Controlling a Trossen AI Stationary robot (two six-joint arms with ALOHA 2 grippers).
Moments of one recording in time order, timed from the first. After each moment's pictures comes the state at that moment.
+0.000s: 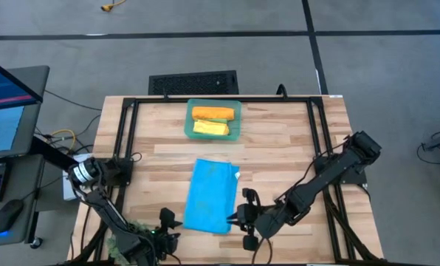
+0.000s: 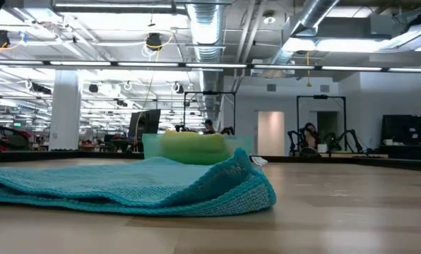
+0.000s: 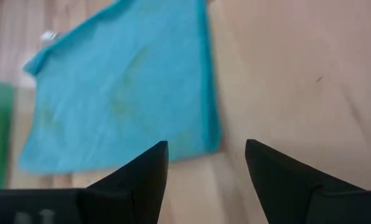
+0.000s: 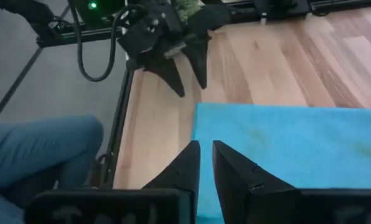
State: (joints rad) left arm -1.01 1.93 1.17 -0.69 -0.77 -0.59; right arm 0.65 1.72 1.30 -0.22 0.43 0.44
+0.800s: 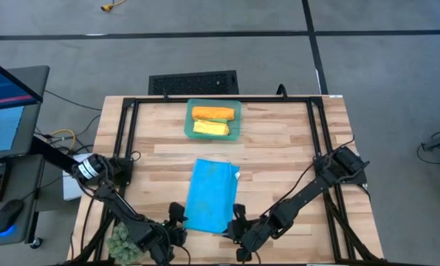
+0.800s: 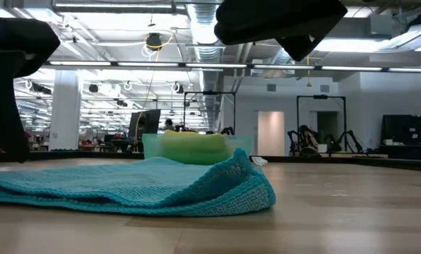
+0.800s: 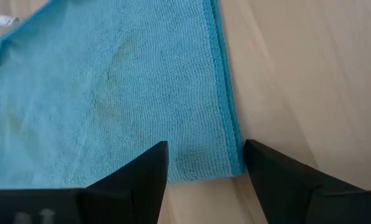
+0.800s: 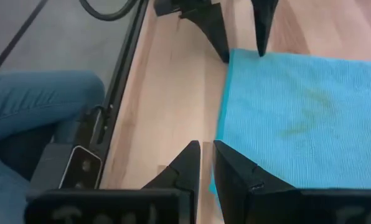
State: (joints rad) left arm -0.88 1.93 1.11 -0.55 -0.64 -0.41; right arm 0.66 1.97 1.30 -0.06 0.36 0.42
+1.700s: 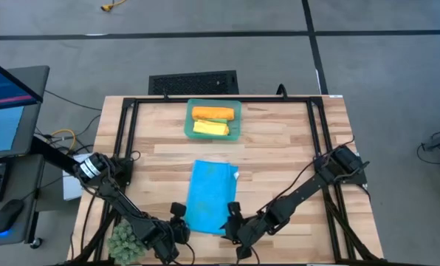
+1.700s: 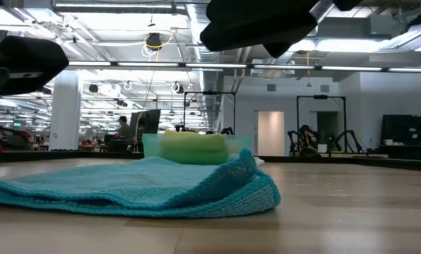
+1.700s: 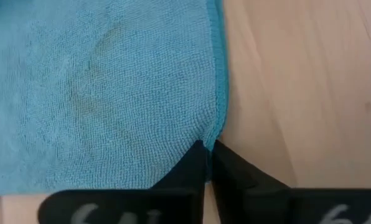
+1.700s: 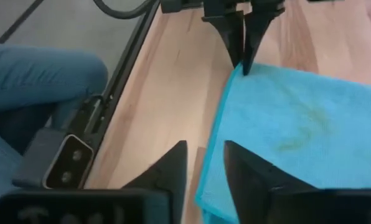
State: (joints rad) left arm -0.84 1.93 1.11 -0.49 -0.54 -0.48; right arm 0.63 1.98 1.30 -0.05 0.29 0.23
